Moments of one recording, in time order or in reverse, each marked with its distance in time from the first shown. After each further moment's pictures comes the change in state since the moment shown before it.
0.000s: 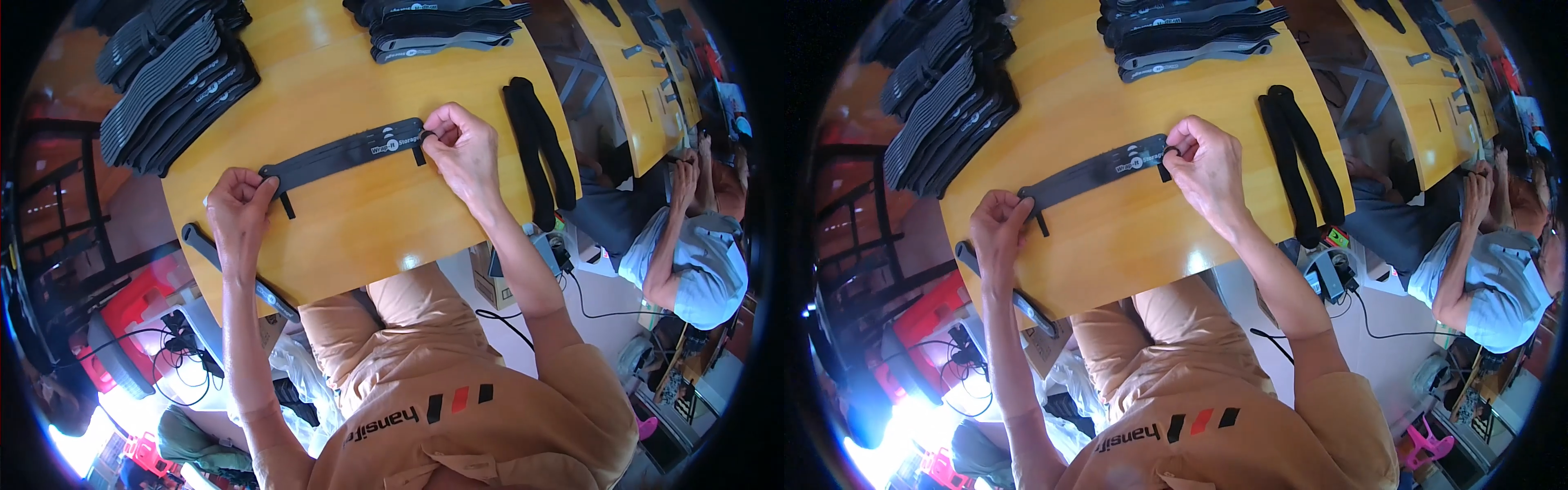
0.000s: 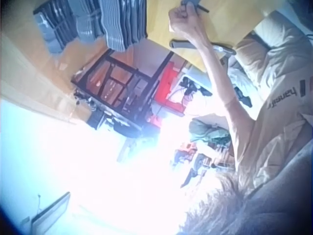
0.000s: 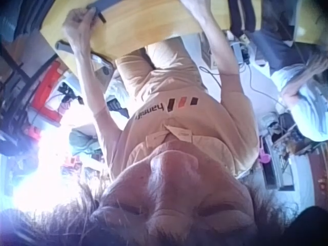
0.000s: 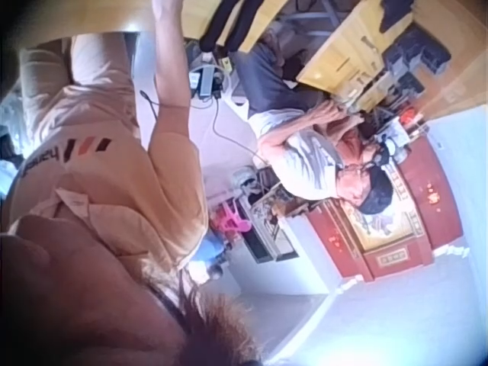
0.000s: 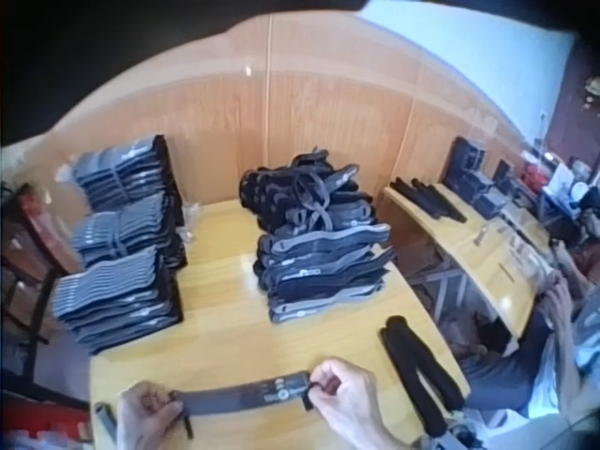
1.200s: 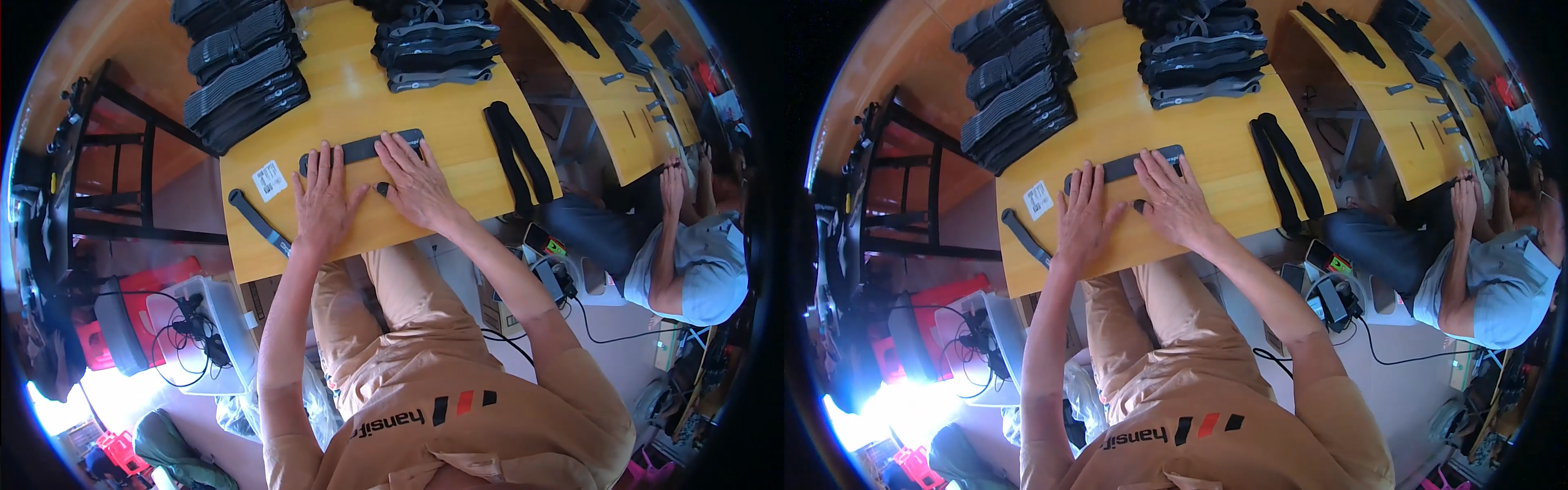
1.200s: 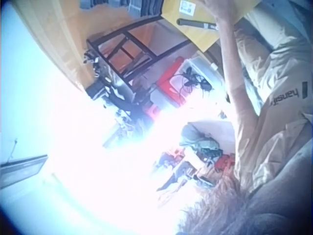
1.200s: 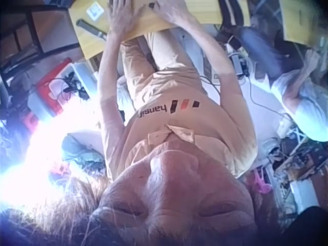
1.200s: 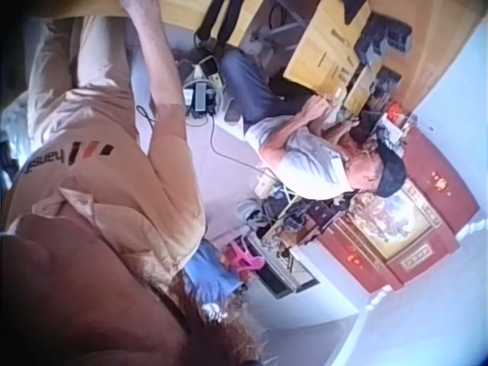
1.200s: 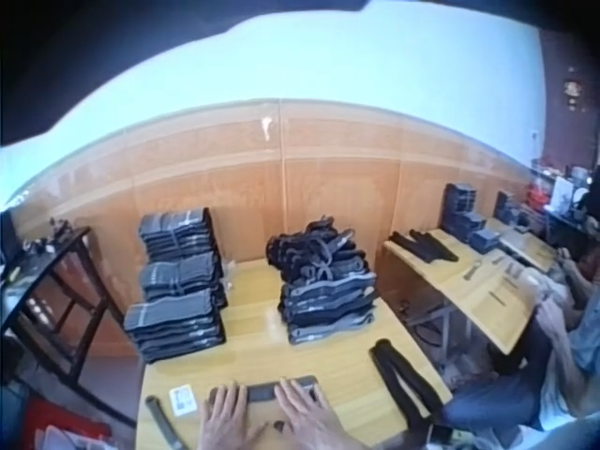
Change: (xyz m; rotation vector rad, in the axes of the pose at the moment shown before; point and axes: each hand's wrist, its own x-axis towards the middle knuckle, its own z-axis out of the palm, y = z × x) left_hand -0.054 -0.007 0.048 0.892 0.053 0.625; right_hand -0.055 0.001 0.024 -0.791 -0.278 -0.694
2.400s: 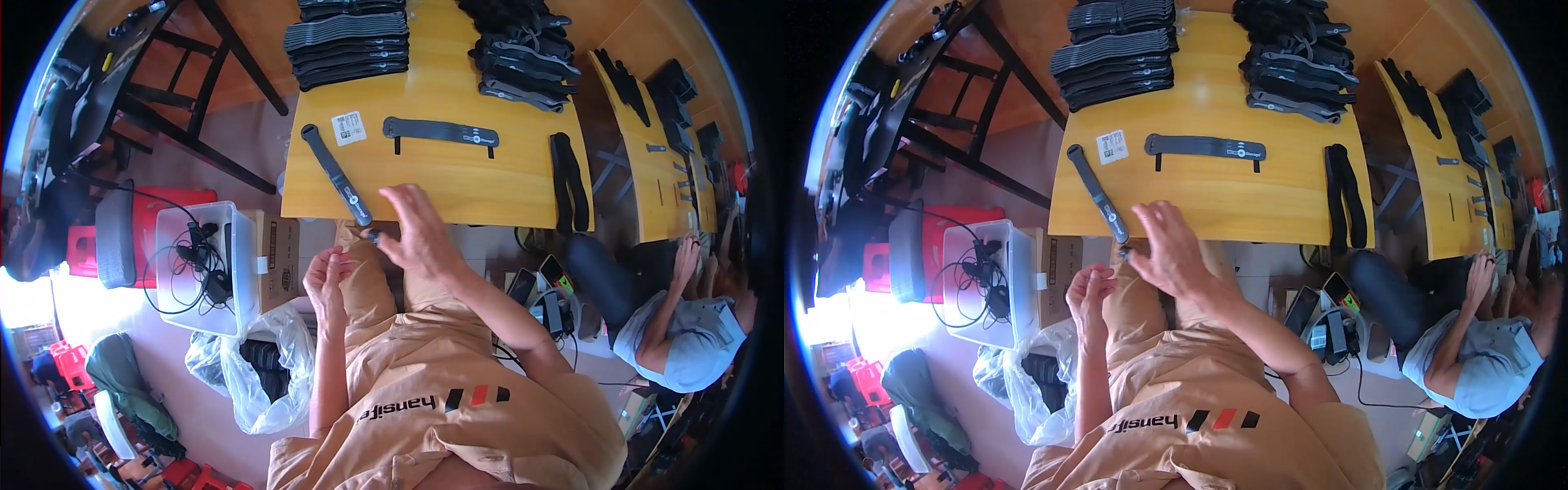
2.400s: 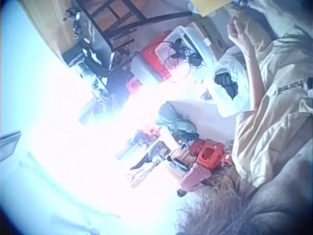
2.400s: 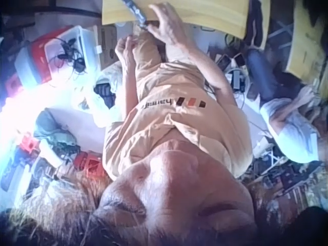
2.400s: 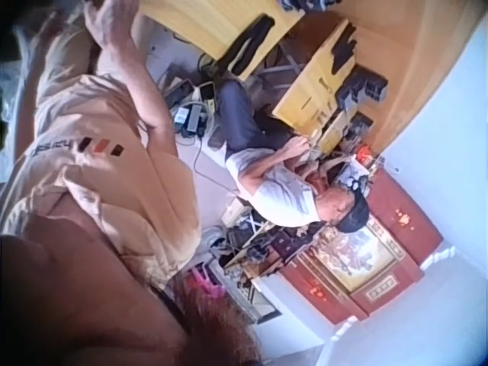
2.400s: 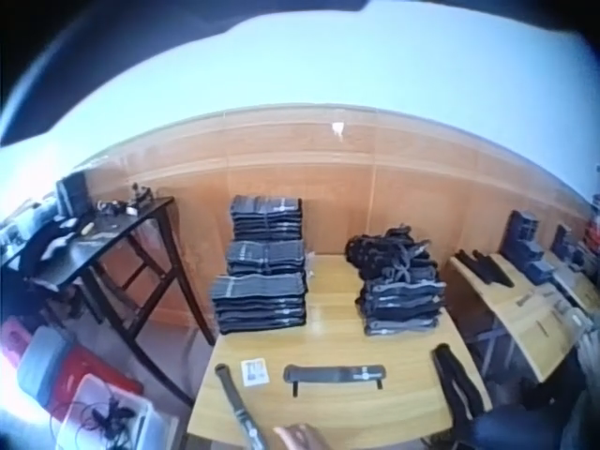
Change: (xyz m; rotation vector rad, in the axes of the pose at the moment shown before) left_hand -0.202 -0.007 0.005 -1.540 0.540 -0.906; right_hand -0.028 -0.129 -0.009 0.545 0.075 -0.147
